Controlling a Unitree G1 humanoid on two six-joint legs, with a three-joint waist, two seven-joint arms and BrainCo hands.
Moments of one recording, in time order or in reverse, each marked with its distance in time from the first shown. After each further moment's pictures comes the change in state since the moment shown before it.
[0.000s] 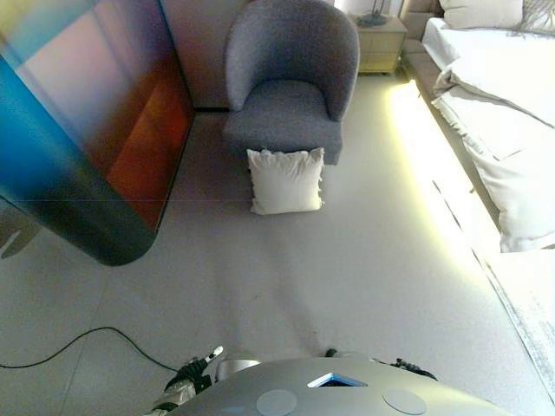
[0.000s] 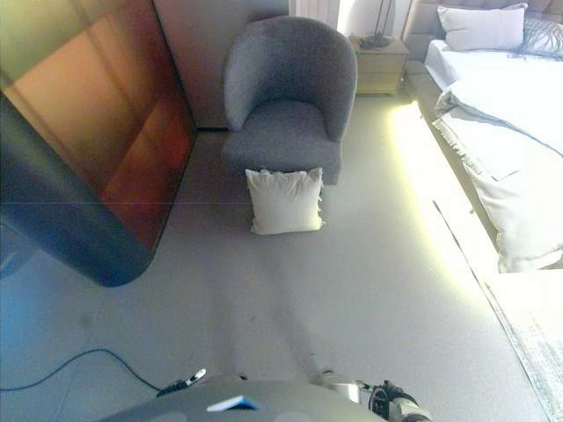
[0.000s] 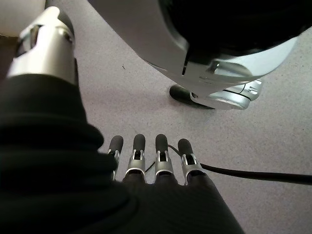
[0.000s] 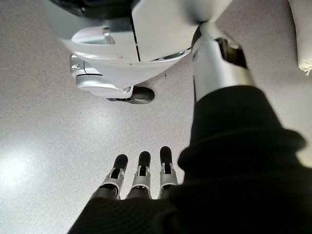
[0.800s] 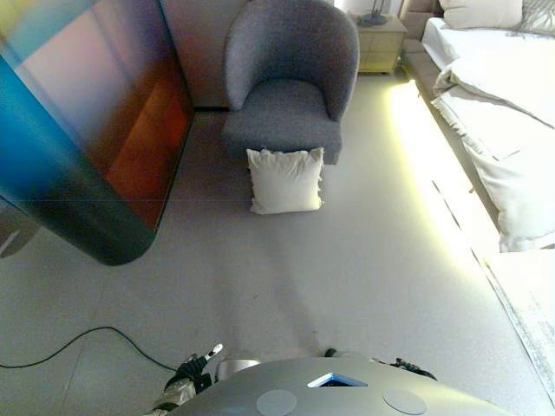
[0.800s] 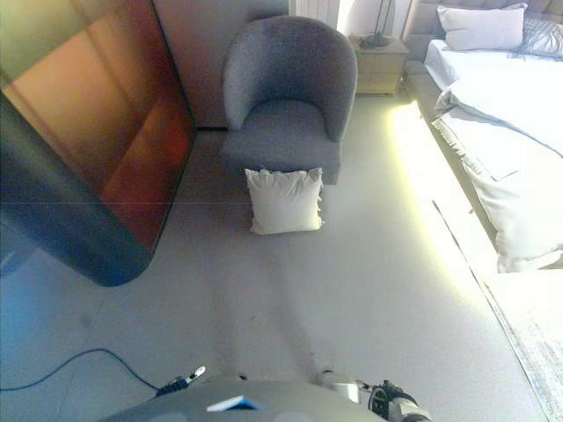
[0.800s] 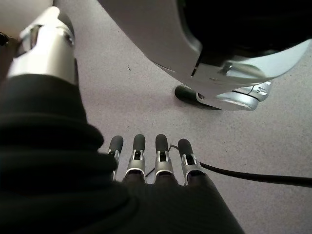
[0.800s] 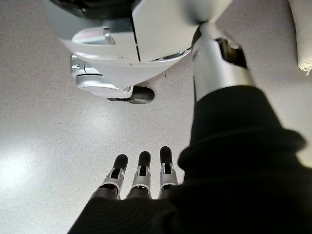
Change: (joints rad) left arm 0.000 -0.001 0.000 0.000 0.000 -0.031 0.007; right arm 0.000 0.002 0.000 0.000 0.000 -0.002 0.000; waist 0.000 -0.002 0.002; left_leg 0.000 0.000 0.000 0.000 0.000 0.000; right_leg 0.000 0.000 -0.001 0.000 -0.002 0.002
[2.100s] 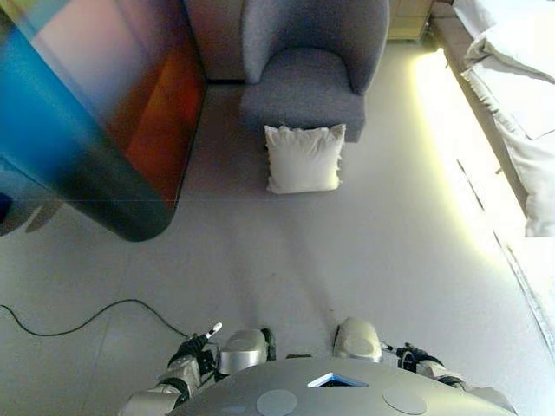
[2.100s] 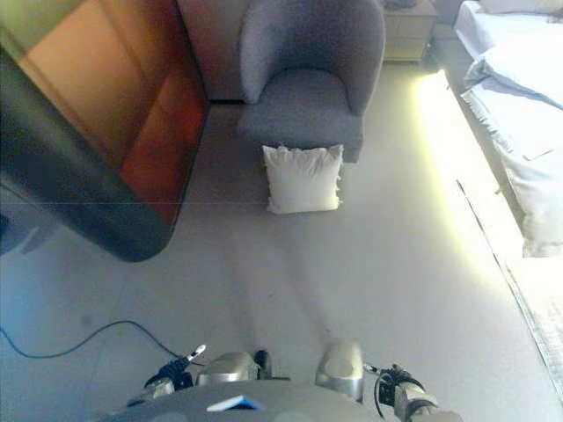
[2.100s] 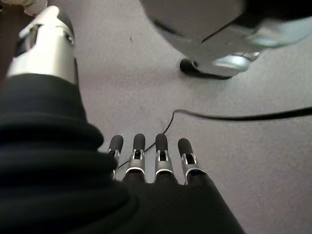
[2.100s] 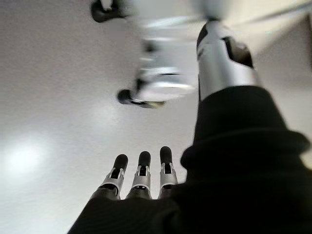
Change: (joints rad) left arm -0.113 0.026 0.045 0.046 0.000 0.003 0.022; right arm -0.046 -0.005 -0.038 0.038 -0.008 0.001 0.001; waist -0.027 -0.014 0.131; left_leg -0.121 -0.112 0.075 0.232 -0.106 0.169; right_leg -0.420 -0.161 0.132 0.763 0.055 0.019
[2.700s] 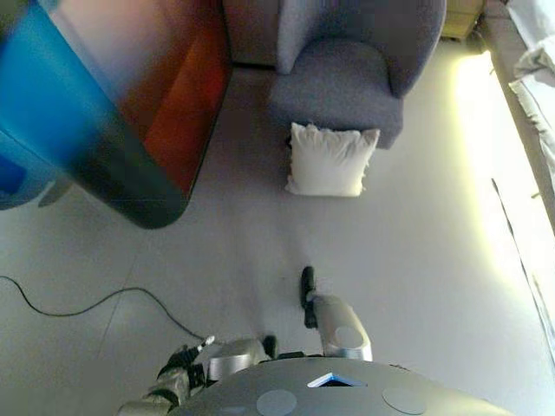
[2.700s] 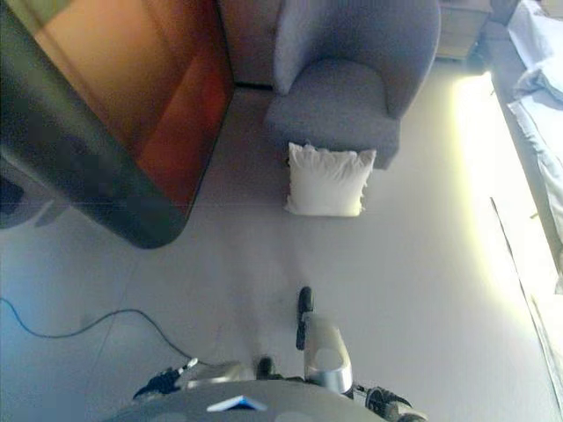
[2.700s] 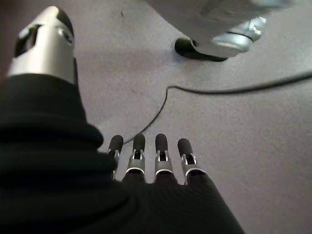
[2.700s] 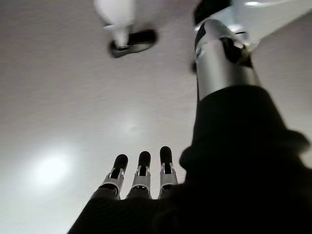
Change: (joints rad) left arm 0.101 -0.026 0.001 0.006 0.084 0.034 0.008; right arm 0.044 0.028 -0.051 -0.004 0.025 0.039 0.038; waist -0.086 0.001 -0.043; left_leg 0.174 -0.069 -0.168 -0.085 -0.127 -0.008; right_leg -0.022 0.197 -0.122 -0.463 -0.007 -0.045
